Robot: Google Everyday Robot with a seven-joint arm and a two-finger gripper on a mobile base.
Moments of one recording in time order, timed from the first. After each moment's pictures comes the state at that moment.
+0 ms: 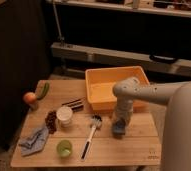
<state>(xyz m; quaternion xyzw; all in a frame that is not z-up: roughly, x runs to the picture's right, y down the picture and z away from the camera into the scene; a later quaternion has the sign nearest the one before) 0.171 0.186 0.814 -0.26 0.31 0.68 0.61</state>
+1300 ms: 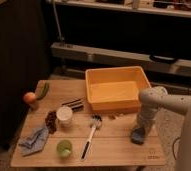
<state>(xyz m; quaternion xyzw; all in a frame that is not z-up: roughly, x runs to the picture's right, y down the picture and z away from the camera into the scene) 0.274 0.254 0.802 -0.26 0.35 0.72 0.54</state>
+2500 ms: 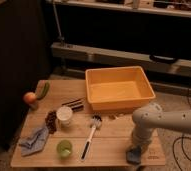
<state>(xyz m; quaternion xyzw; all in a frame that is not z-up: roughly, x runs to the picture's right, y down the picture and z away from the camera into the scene) 0.217 0.322 0.742 -0.28 0.34 0.69 0.58</state>
